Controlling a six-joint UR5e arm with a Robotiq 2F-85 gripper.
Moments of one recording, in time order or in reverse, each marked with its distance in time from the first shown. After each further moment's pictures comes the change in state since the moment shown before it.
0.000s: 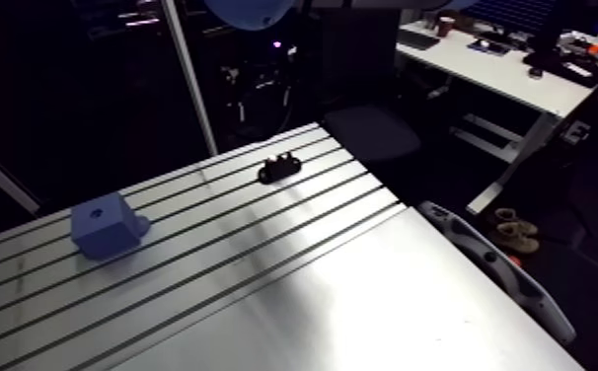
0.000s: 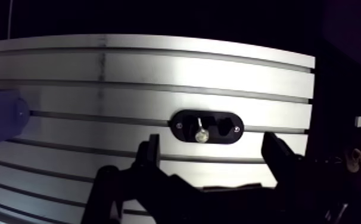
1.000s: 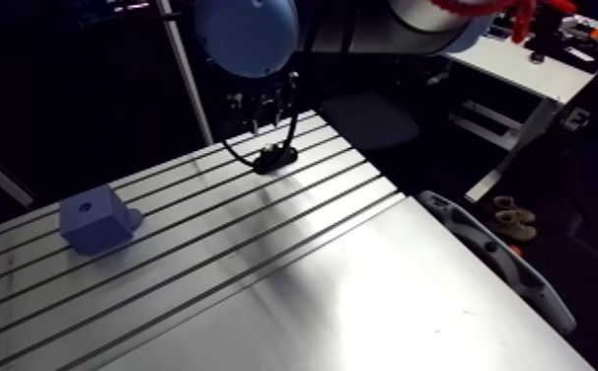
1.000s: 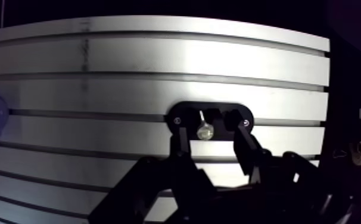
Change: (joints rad) arm -0.014 0.039 0.088 -0.123 -0.013 0.014
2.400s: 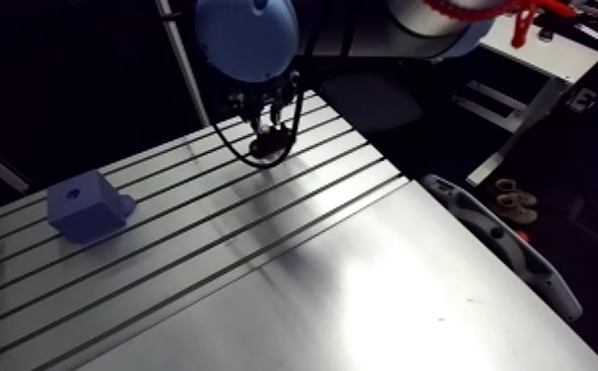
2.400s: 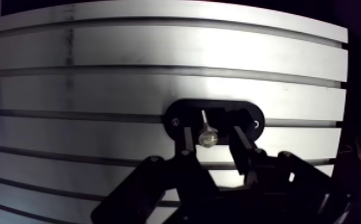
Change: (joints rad) arm -0.004 0.063 0.006 -0.032 -0.010 -0.001
